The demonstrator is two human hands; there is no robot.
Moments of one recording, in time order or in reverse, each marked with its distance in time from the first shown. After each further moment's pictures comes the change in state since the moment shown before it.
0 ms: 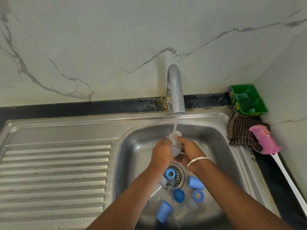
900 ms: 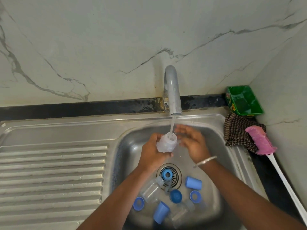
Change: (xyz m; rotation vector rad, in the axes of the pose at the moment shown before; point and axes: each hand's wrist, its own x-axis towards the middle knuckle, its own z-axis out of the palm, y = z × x) left_hand 0.014 -0.019 -0.031 0.347 -0.024 0.325; right_hand 0.004 -0.019 -0.026 -0.563 -0.022 -0.652
